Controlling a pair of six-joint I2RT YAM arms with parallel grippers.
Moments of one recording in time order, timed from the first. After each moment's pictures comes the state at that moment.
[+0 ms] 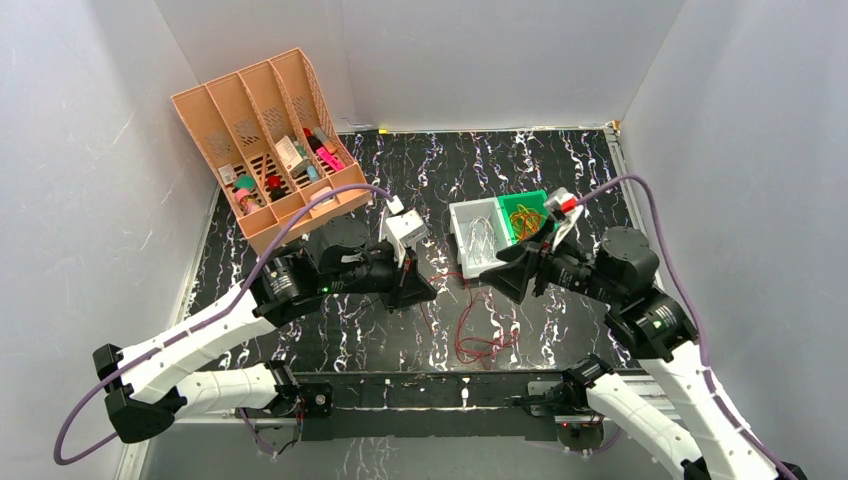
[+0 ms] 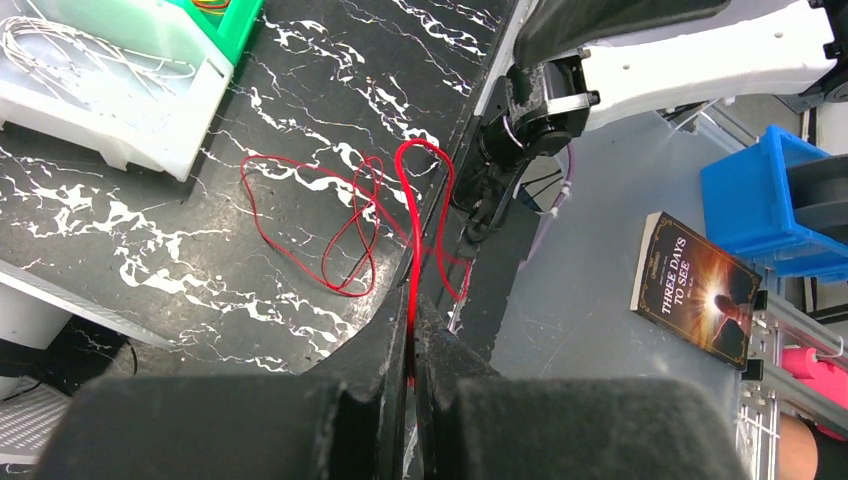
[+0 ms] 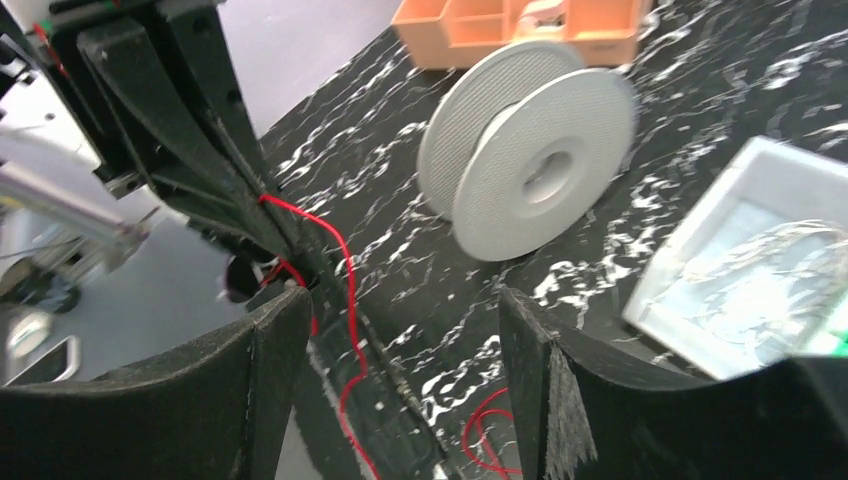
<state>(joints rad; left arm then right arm) -1.01 1.03 1.11 -0.51 0.33 -0.27 0.55 0.61 0.93 -0.49 -0.49 0.32</state>
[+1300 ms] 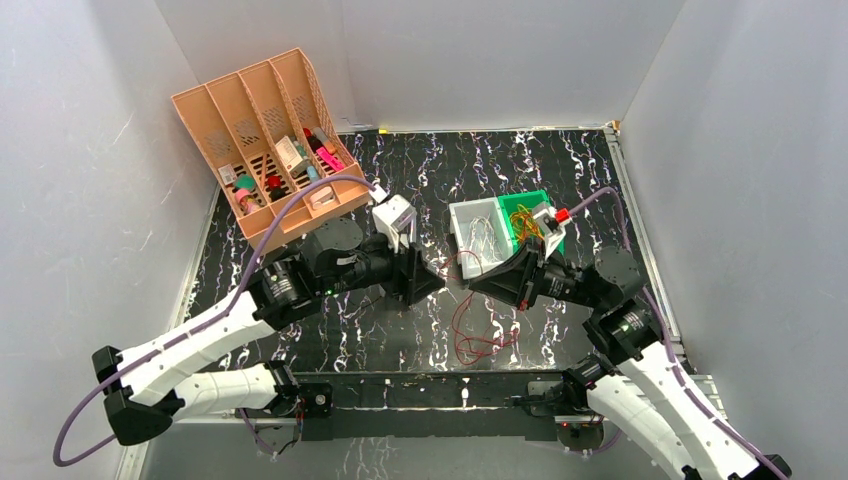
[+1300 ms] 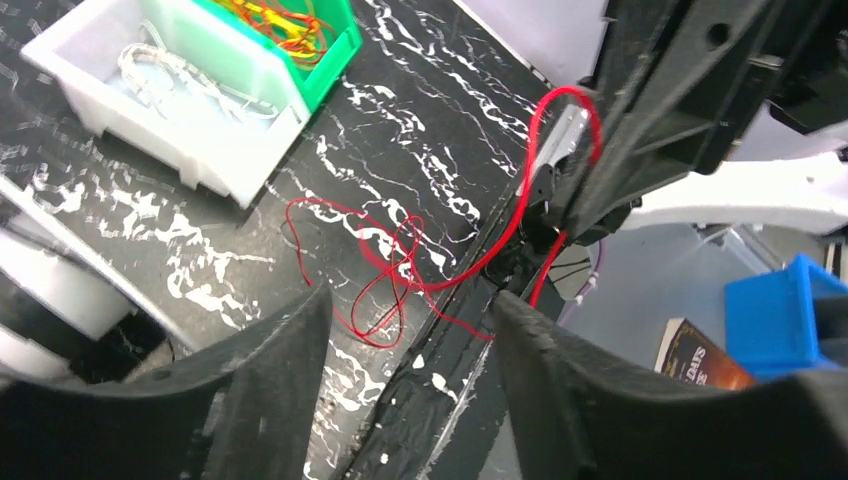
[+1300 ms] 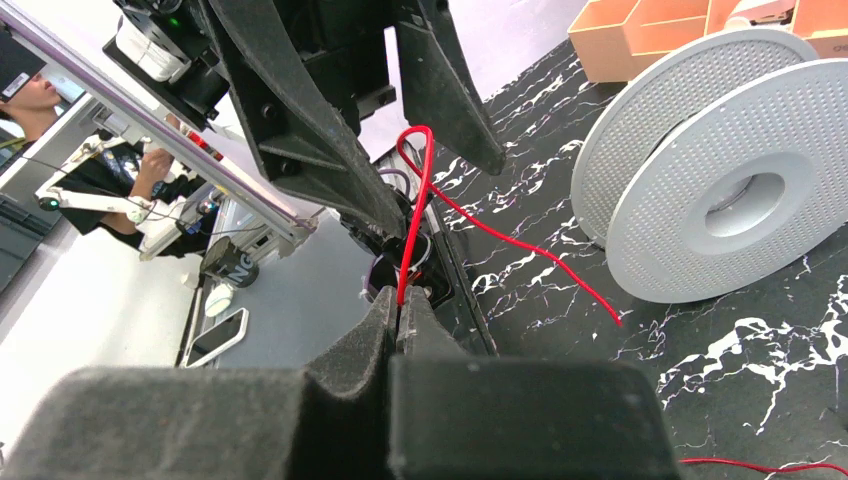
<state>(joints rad) -1.01 1.02 1.07 -0.38 0.15 -0.39 0.55 0.57 0.60 0.06 -0.79 0.69</state>
